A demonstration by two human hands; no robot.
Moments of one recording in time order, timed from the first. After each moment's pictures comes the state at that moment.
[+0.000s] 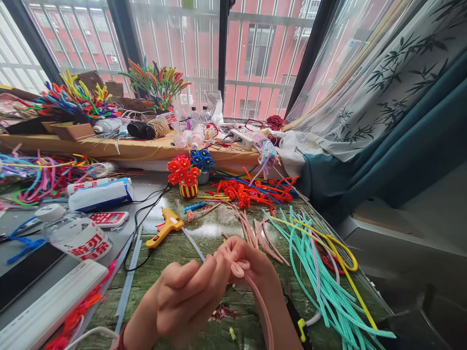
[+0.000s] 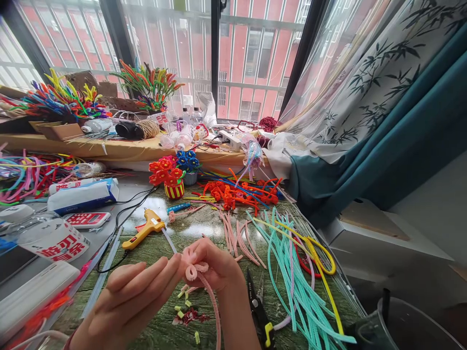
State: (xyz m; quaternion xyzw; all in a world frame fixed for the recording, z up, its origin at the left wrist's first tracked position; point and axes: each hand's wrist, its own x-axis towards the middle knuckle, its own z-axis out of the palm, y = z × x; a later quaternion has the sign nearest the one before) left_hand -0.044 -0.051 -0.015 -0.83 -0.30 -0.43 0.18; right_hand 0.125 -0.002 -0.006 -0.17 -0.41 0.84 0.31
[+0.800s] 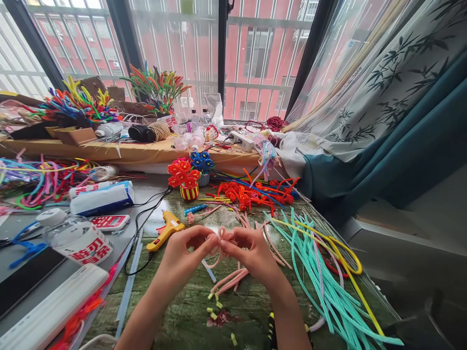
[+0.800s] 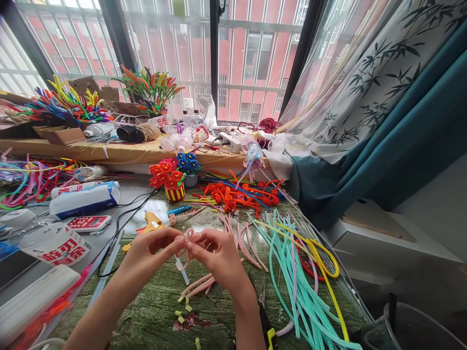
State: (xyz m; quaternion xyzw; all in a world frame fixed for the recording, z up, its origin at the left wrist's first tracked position) left_hand -0.029 -0.021 0.031 -0.66 -0.51 -0.41 -0.37; right_hand 0.140 -0.011 0.008 -0.35 -0.60 0.54 0.48
